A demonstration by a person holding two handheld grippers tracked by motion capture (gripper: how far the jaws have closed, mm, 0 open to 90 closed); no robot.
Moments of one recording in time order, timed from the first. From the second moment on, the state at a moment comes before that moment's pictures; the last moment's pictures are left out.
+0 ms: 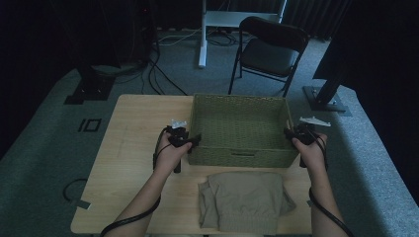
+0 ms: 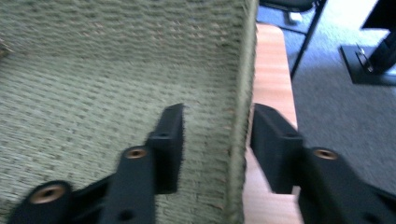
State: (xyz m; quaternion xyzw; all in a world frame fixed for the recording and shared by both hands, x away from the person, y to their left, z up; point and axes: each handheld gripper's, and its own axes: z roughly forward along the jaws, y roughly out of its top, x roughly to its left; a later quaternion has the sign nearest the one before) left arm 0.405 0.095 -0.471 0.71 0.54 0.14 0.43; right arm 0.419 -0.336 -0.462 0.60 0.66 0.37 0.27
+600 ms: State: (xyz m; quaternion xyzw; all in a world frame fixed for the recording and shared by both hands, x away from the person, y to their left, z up) left arm 0.392 0.096 -0.437 0.76 0.42 0.16 0.48; right arm 0.399 -0.323 -0.444 0.54 0.69 0.42 0.24
